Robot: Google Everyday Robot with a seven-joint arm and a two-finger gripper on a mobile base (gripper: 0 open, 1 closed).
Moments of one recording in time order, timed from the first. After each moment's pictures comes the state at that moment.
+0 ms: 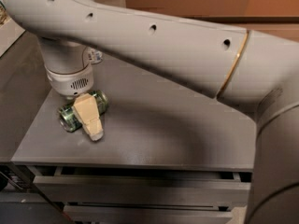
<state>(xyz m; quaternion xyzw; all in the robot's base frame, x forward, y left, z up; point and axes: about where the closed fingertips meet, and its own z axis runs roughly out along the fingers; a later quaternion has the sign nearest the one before) 0.473 0.172 0.853 -0.90 0.42 0.02 0.06</state>
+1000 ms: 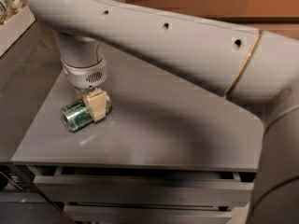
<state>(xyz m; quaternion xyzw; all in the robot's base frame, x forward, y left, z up) 0.498 0.146 0.853 -0.90 0.43 0.01 0.06</state>
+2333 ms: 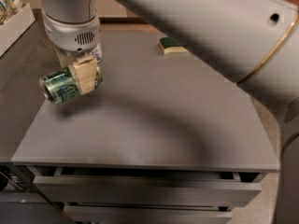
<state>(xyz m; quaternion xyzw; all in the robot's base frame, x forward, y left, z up) 0.492 0.155 0.950 -0.90 0.41 -0.01 0.13</state>
